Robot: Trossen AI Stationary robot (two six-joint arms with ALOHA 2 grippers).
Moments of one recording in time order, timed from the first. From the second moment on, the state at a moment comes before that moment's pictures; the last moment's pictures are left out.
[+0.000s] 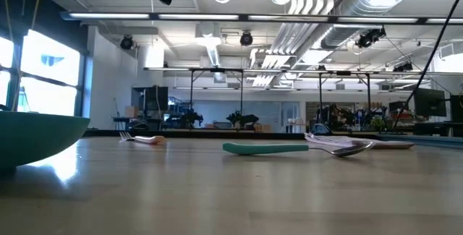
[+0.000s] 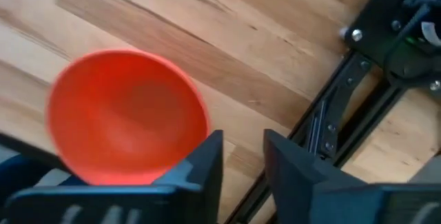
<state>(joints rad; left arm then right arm) 0.31 1.06 0.87 -0.13 0.11 0.31 0.83 1.29 1.18 -1.42 -0.01 1.89</state>
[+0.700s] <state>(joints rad) 0.31 1.06 0.87 -0.13 0.11 0.29 0.87 1.55 1.18 -1.21 0.03 1.89</state>
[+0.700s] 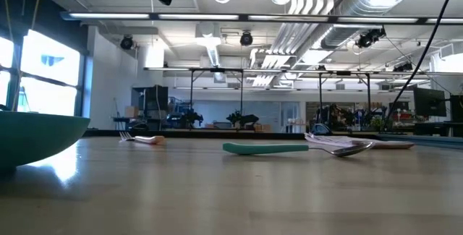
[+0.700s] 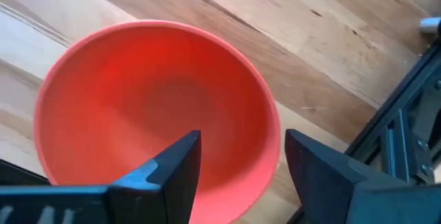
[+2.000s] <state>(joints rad) 0.30 1.06 0.87 -0.18 0.10 0.29 1.00 1.55 0.96 -1.00 0.10 2.06</state>
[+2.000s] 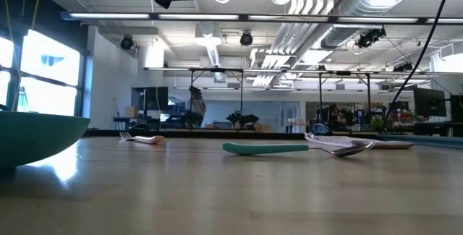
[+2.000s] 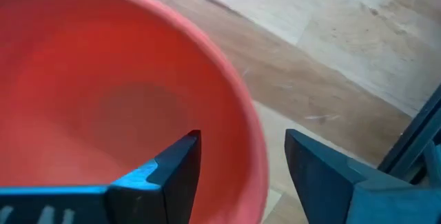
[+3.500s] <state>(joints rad) -0.04 1.35 1.08 -0.31 -0.26 0.88 0.17 1.27 1.14 -0.95 0.32 0.91</state>
